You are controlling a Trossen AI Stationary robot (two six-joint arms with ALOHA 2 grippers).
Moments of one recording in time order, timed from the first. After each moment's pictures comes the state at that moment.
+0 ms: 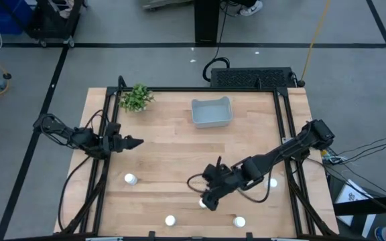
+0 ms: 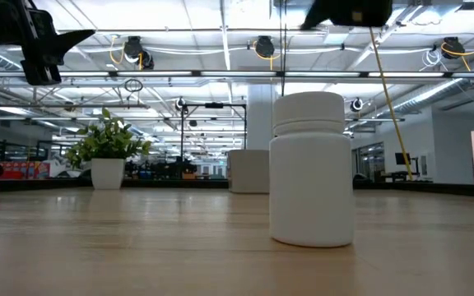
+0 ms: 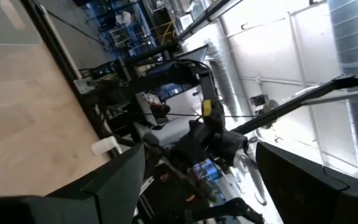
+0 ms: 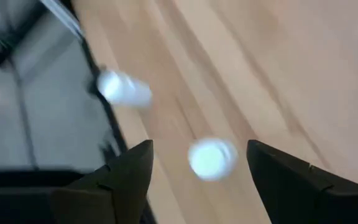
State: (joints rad) left arm -0.40 0.15 0.08 0.33 -0.39 -1.09; right arm 0.48 1.77 1.47 -0.65 0.10 1.03
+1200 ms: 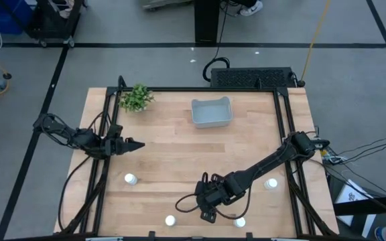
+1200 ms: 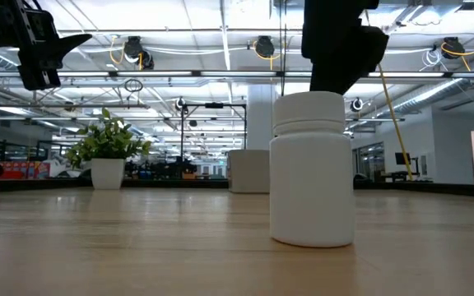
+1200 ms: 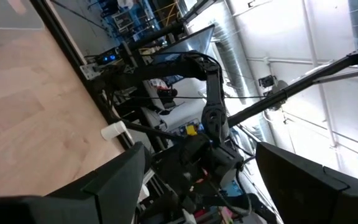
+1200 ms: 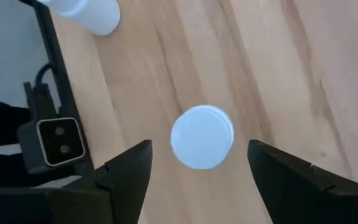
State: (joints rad) left arm -0.40 0.16 0.08 0.28 -0.33 -1.08; right arm 0.50 2.00 1.60 -0.74 0.04 0.85
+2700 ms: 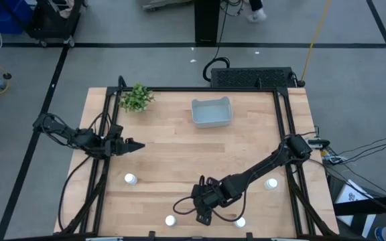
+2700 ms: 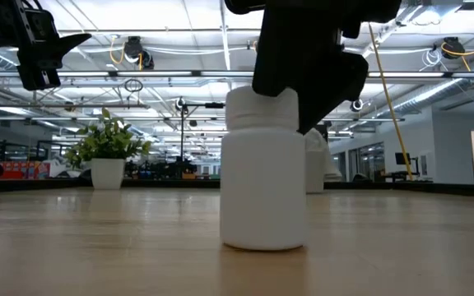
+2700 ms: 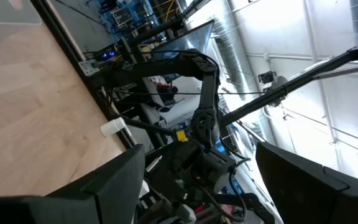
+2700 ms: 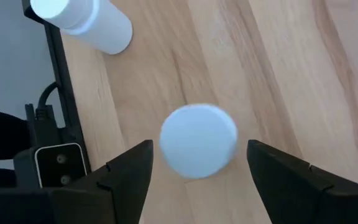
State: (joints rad) left arm -0.40 0.16 0.08 0.28 -0.32 -1.07; right arm 0.51 2.06 1.56 -0.57 0.05 0.84
